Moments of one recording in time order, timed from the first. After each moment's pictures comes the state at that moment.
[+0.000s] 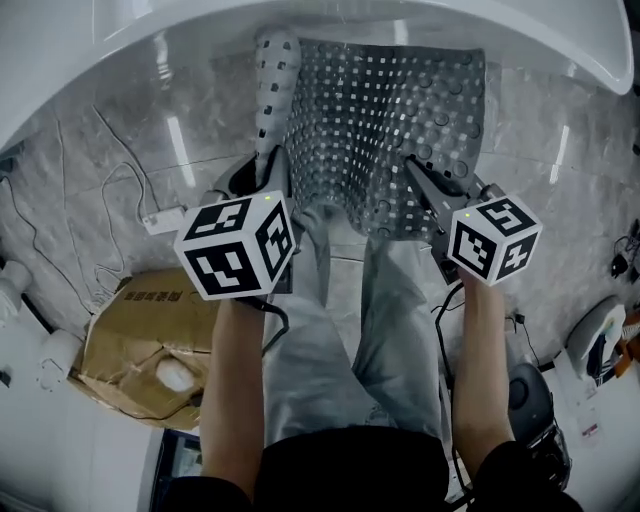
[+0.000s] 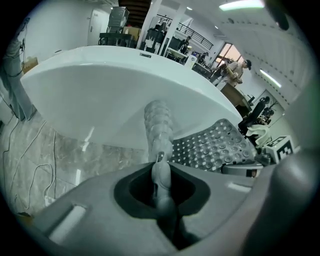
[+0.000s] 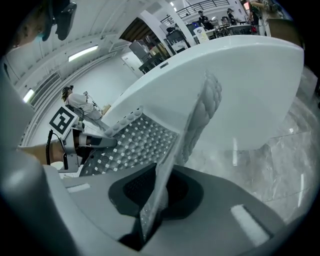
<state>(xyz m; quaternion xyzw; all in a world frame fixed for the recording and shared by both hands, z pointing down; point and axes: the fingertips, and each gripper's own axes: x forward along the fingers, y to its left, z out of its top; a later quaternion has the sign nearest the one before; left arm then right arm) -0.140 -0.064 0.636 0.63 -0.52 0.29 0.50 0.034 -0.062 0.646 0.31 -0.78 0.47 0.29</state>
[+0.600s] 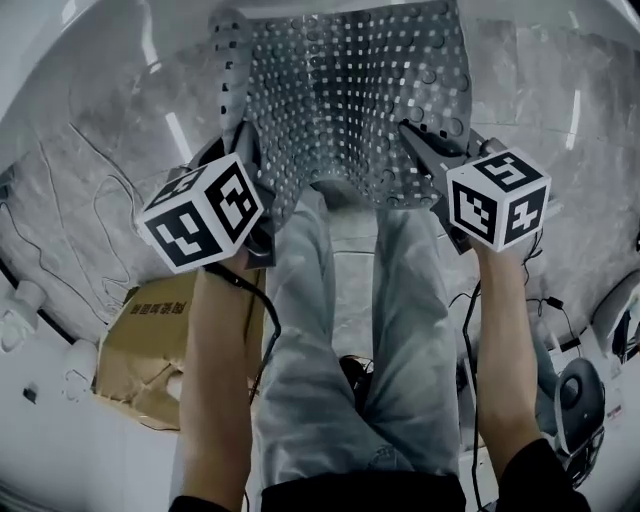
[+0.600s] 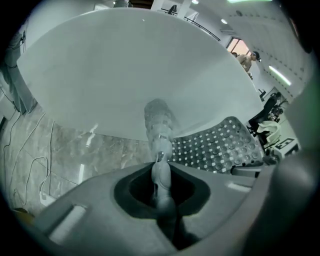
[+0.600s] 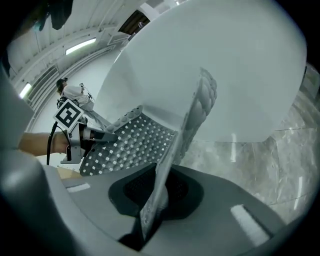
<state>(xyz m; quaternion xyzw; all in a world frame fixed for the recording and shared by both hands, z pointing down) -0.154 -0.074 0.771 0.60 -0.53 0.31 0.51 0.045 -0.066 0.773 0.29 -0.77 0.47 0.32</state>
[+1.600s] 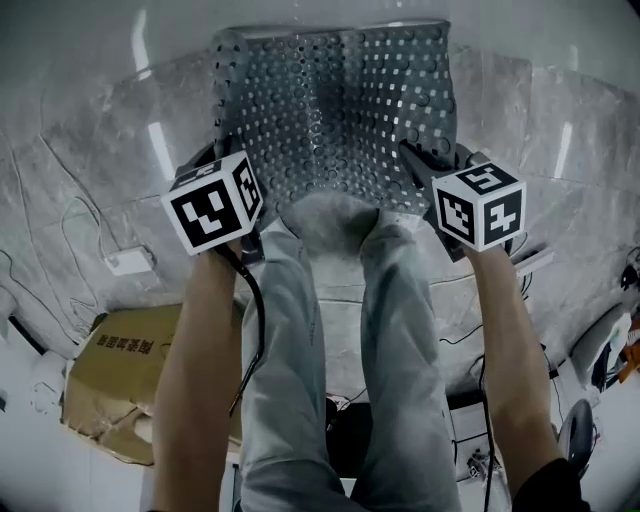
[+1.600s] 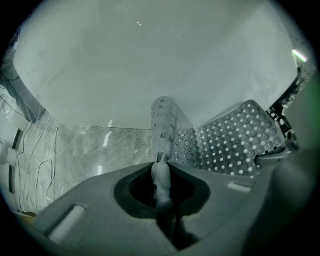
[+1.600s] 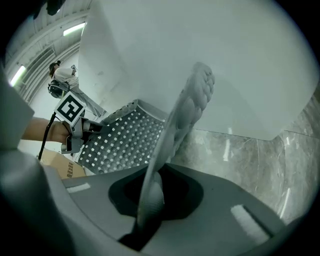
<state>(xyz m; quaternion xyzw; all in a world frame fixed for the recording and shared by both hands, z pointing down) -0.180 -0.079 0.935 0.55 -0.57 0.38 0.48 0.068 -0.081 0.928 0.28 -0.76 0.44 0.39</state>
